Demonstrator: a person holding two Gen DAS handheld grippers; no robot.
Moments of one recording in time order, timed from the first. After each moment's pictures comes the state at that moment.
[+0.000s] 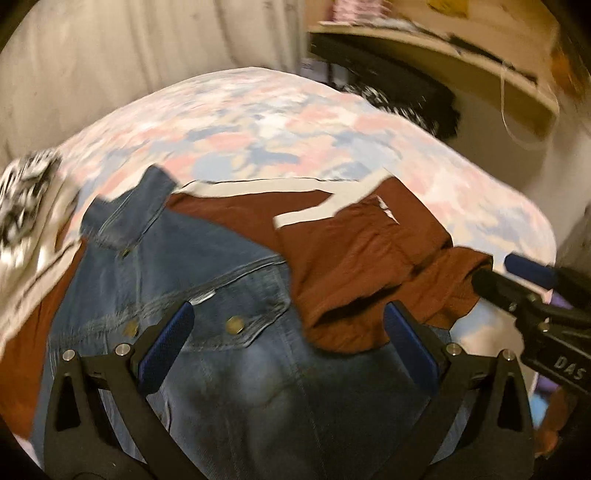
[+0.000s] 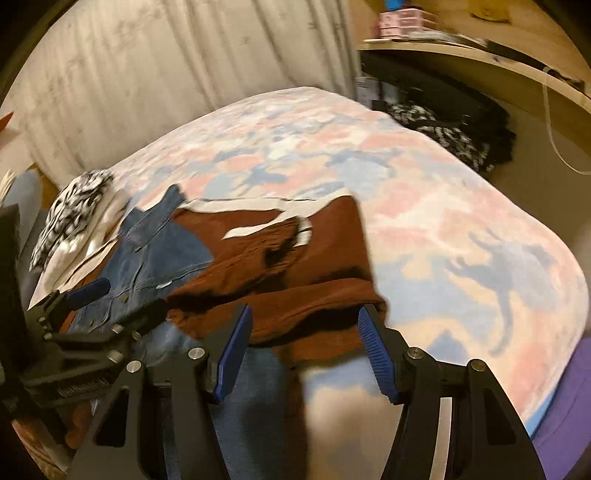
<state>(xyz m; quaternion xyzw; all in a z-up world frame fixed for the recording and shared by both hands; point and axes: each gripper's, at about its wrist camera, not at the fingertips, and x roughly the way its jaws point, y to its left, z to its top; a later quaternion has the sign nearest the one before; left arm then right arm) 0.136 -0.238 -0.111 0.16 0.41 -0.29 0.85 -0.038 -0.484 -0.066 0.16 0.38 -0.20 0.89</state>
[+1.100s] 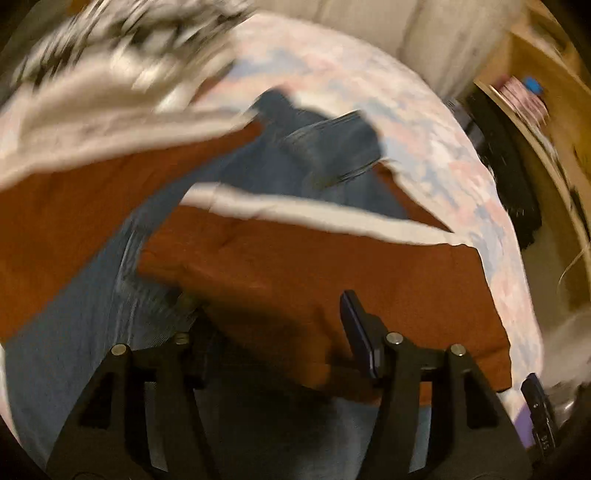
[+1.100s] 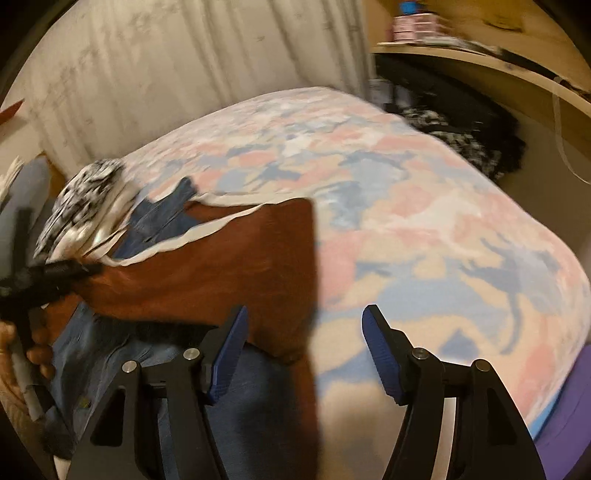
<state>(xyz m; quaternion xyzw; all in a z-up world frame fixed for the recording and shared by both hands) 0.219 -0.015 -0.147 -0.13 0.53 -0.11 0.83 -0.024 -0.438 -0.067 0.13 0.39 -0.14 0.90</state>
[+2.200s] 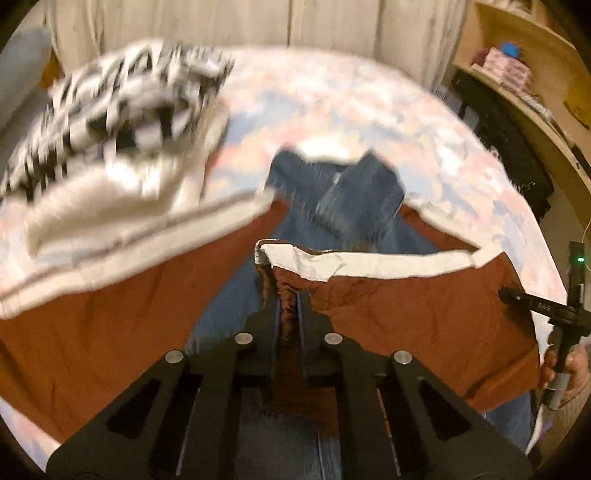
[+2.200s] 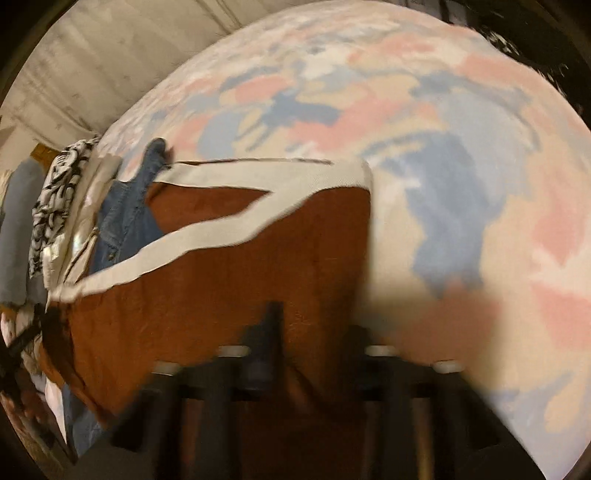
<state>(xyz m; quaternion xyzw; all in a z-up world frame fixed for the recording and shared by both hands) 0.280 -0.006 -0.105 0.00 0.45 -0.13 0.88 0.161 -0.526 -0.141 0.21 0.50 -0.06 0.84</state>
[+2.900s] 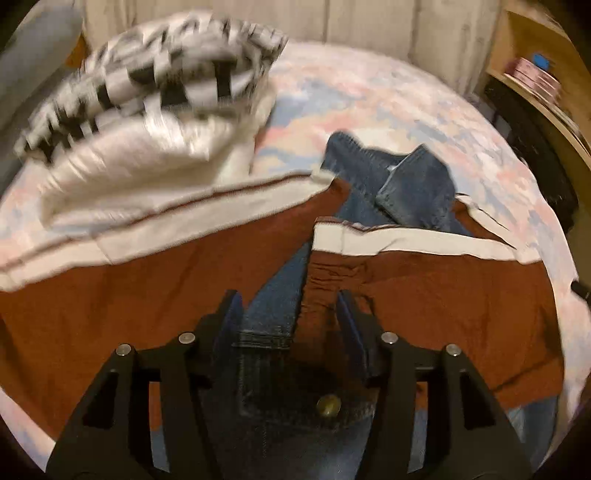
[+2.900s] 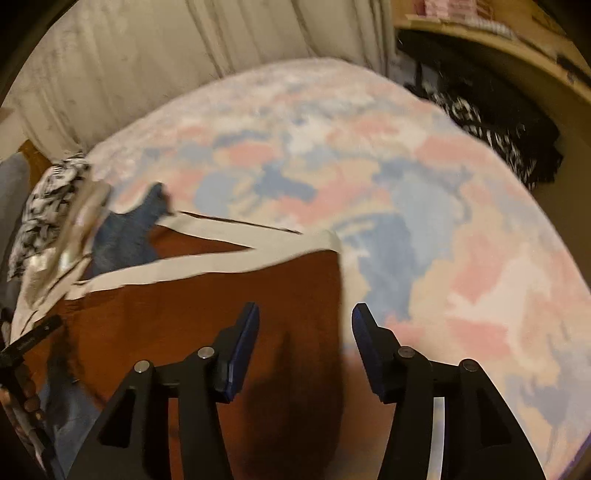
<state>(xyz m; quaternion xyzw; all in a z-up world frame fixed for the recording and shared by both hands) 0.279 0.028 -0.135 0.00 0.45 -0.08 0.89 0.121 -0.485 -0.053 0.12 0.43 -0.14 0.88</state>
